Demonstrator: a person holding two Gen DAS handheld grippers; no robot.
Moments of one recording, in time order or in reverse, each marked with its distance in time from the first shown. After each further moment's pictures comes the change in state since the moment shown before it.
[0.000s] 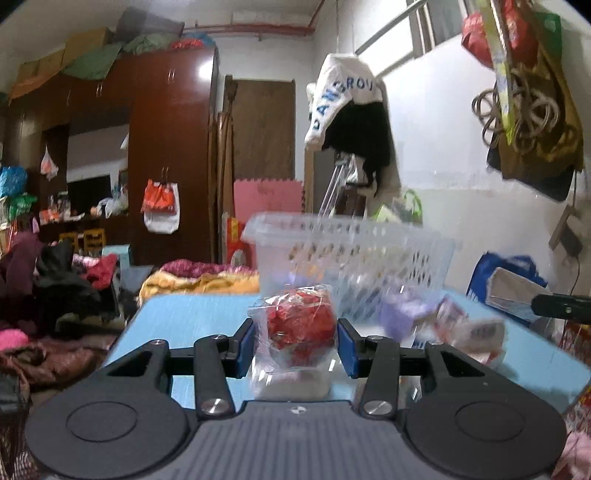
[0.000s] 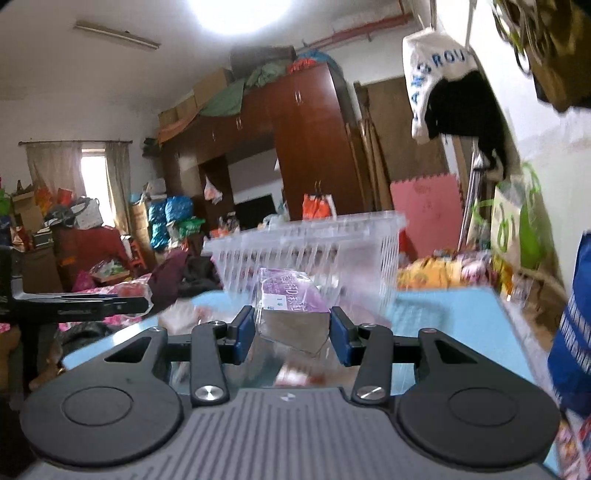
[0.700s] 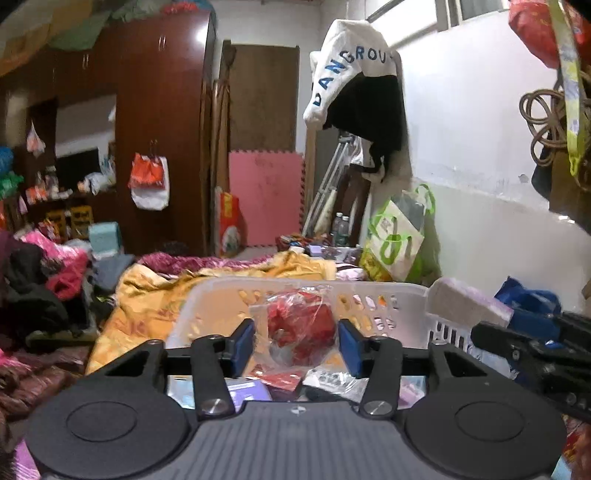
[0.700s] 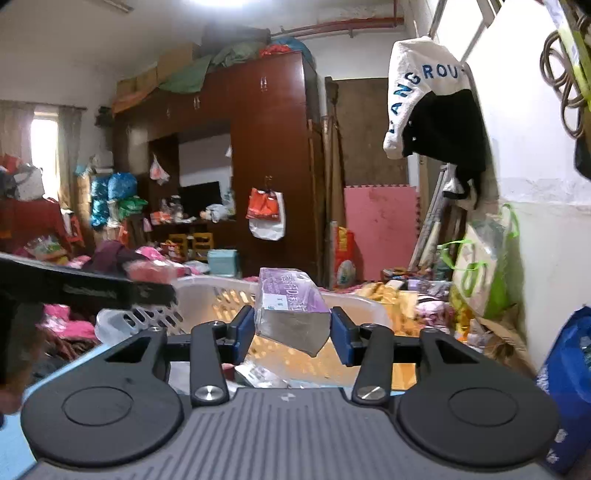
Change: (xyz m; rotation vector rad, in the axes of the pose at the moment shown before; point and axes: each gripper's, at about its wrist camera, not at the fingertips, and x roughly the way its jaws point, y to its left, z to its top) left arm 0.165 -0.027 0.115 -0.051 0.144 -0.008; right arm 0.130 -0.008 0.084 -0.090 0.075 -0.182
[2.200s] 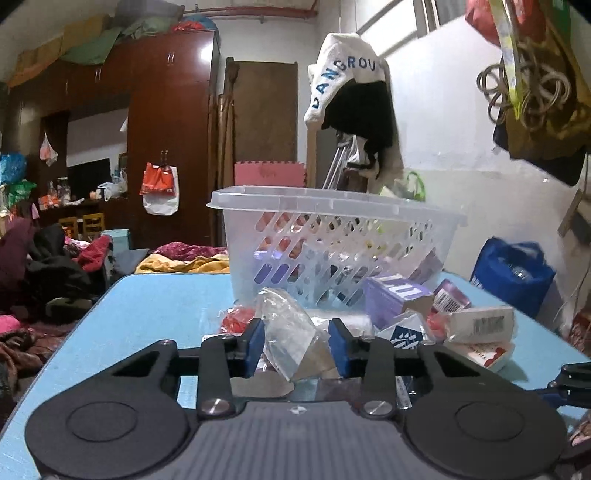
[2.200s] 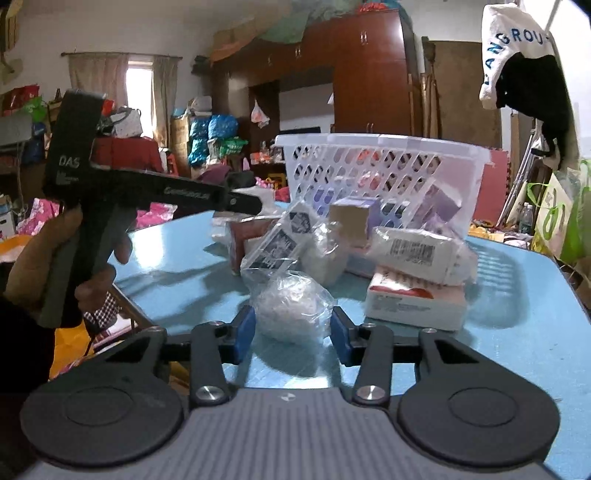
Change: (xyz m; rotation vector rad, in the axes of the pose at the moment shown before) left arm -0.106 0.004 -0.159 0.036 -0.082 0.023; right arm -0.122 0.055 -0.150 -0.113 0.135 0.290
